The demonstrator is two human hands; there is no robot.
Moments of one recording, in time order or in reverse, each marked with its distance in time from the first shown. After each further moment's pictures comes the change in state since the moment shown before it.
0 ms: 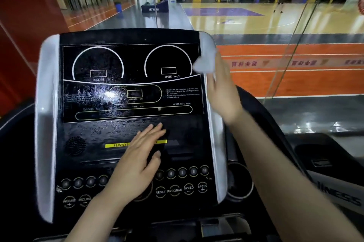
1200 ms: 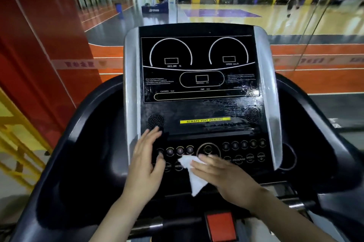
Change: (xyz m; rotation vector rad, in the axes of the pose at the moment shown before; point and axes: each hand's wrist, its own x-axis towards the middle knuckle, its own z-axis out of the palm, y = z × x) left_hand -0.123 -0.102 -0.085 -0.195 0.270 -0.093; right_hand -0.252 -0.103 0.090 -0.461 -0.676 -0.665
